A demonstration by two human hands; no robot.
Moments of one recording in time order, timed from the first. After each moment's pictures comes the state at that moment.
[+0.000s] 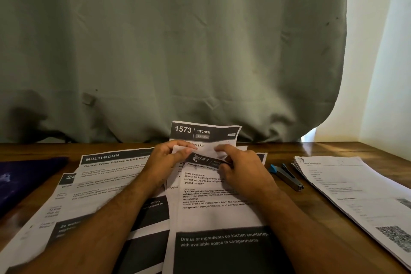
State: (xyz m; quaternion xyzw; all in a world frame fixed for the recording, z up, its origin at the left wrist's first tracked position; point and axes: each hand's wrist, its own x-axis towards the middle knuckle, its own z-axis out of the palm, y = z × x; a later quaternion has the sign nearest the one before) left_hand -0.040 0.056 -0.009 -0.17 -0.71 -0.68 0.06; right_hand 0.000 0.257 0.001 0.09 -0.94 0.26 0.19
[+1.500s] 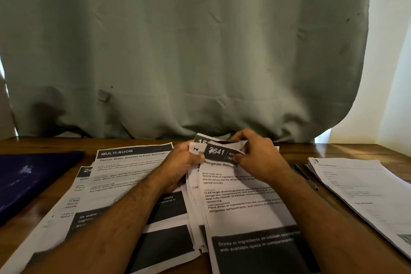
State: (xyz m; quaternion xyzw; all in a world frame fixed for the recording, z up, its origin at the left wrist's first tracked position) left_hand -0.041 0.063 -0.004 -0.11 -0.69 -0.71 -0.04; right_hand -0.020 0.266 0.023 0.10 -0.92 0.33 0.18
